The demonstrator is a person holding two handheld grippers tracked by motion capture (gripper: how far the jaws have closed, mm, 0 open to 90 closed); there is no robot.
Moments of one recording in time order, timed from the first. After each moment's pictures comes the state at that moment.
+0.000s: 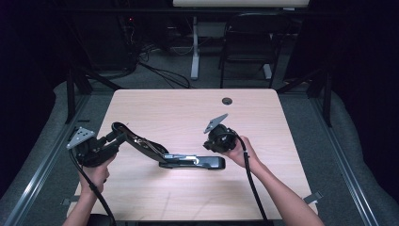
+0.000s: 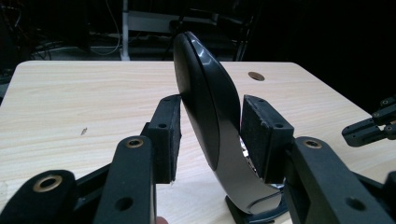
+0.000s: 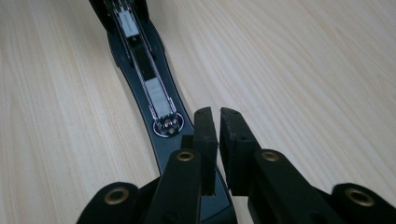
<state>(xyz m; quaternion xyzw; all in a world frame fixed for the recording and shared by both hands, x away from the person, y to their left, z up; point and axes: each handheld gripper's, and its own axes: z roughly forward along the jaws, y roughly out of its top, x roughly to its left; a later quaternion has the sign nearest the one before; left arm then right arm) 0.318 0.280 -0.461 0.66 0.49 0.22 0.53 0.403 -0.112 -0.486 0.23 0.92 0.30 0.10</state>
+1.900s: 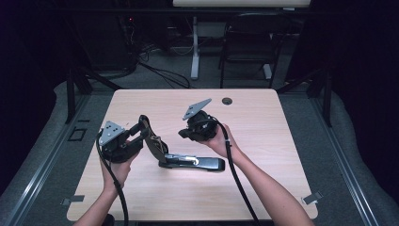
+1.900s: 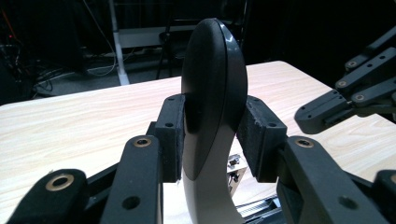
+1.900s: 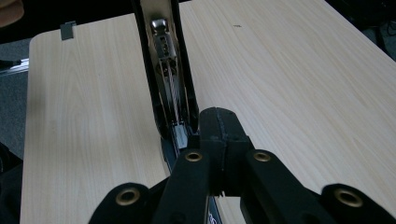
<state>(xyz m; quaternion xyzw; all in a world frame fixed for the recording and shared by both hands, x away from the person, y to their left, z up) 0.316 0.202 -0.434 0.69 0.44 0.27 0.51 0.404 -0.055 -0.428 0.18 0.90 0.39 0.08</state>
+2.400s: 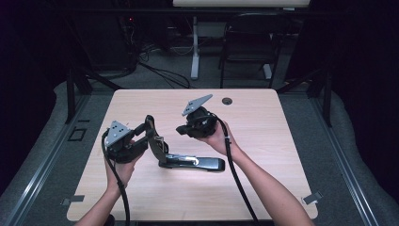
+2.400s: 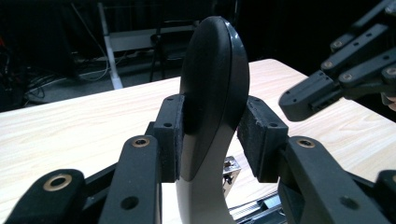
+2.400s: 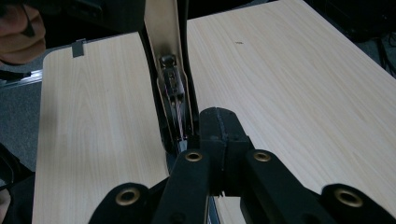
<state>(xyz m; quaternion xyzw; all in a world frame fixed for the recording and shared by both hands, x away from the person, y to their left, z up) 0.315 0.189 -0.434 0.70 0.42 0.27 0.51 0.405 -0.053 -0.415 0.17 0.89 0.41 0.08</state>
